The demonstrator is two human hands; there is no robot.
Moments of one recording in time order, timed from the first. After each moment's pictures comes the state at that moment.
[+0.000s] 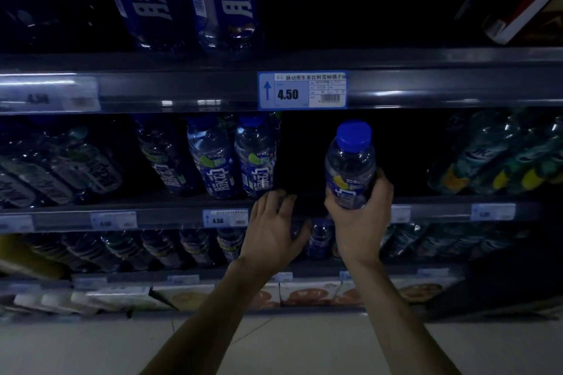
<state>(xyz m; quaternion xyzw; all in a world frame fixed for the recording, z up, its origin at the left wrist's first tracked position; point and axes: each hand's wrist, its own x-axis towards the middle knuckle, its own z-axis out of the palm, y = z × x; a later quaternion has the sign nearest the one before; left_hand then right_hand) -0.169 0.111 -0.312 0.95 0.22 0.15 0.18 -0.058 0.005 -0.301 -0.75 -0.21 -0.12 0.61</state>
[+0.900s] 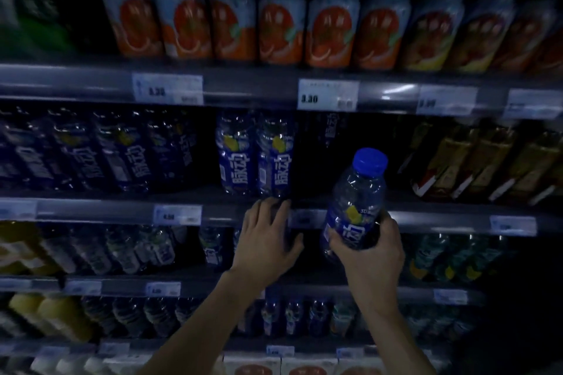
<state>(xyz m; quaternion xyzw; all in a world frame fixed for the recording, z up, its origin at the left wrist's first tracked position) -0.209 0.136 -0.083 0.94 0.21 0.26 0.08 -0.109 -0.017 -0.077 -0.74 -0.27 -0.12 0.60</state>
